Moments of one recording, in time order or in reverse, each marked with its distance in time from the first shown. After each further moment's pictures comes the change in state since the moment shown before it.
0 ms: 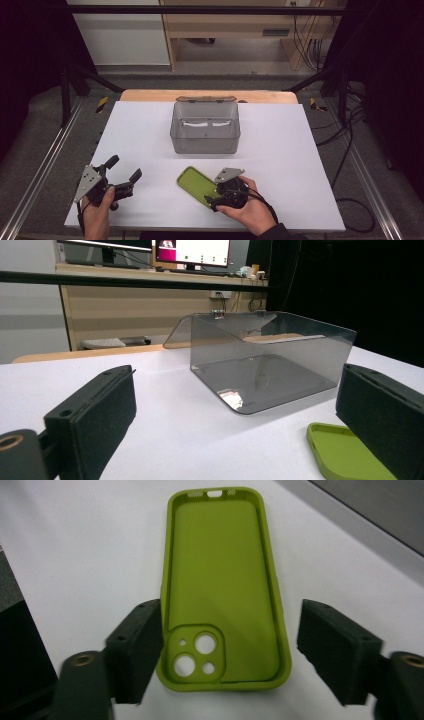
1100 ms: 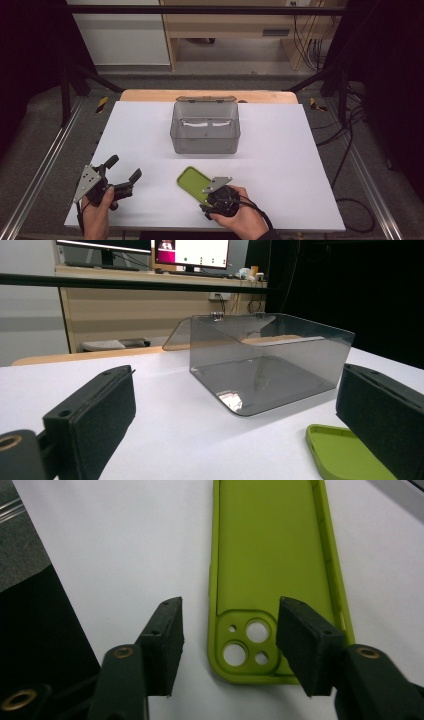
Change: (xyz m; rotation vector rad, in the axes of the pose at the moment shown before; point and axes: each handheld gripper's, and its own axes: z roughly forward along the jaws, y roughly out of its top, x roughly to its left) left arm -0.001 0.001 0.000 -0.008 -0.004 -0.001; right arm 0.027 -0.001 0.009 0.082 0.029 -0.058
